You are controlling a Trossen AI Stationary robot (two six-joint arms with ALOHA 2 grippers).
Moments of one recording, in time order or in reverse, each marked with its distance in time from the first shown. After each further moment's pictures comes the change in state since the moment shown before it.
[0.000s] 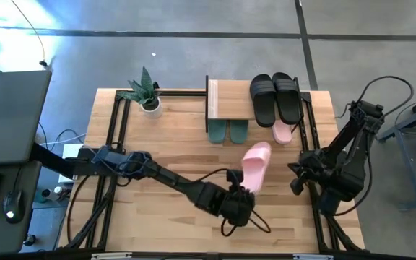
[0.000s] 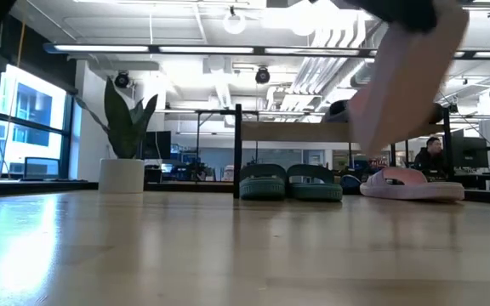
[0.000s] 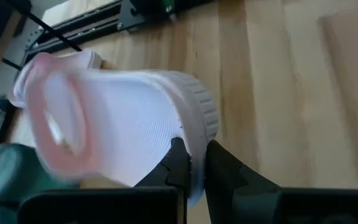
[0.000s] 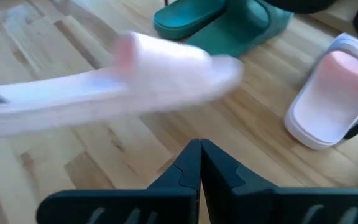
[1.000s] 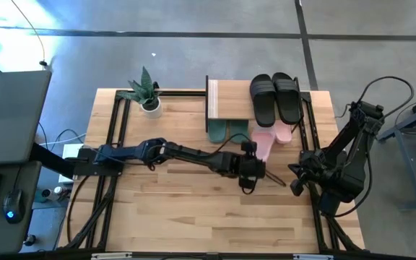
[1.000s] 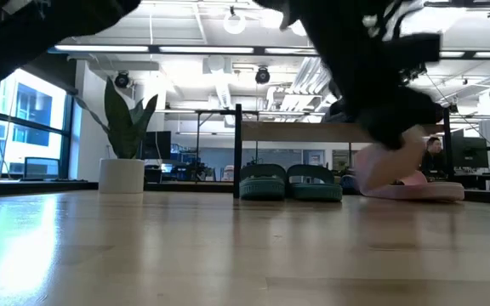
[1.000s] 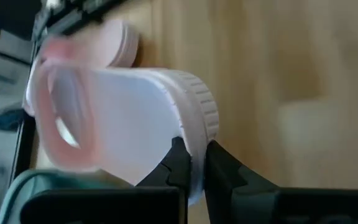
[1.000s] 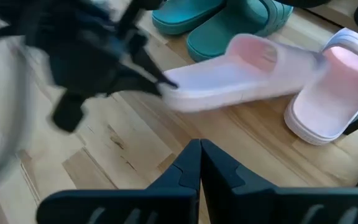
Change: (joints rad) left arm 0.286 0.148 -0.002 0.186 0.087 0.366; right arm 0.004 0.013 -0.001 0.001 -0.013 0.012
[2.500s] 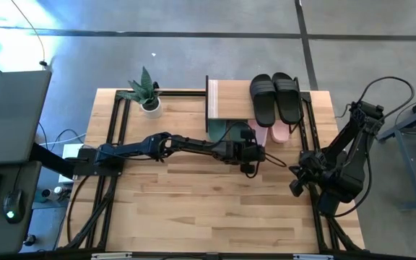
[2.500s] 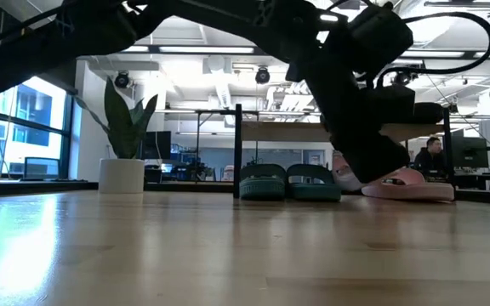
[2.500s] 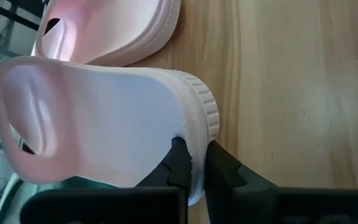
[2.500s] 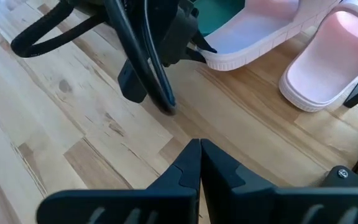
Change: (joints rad) left arm 0.111 0.083 0.002 0.075 0.004 0.041; right arm -0.008 0.001 0.000 0.027 -0.070 0.038
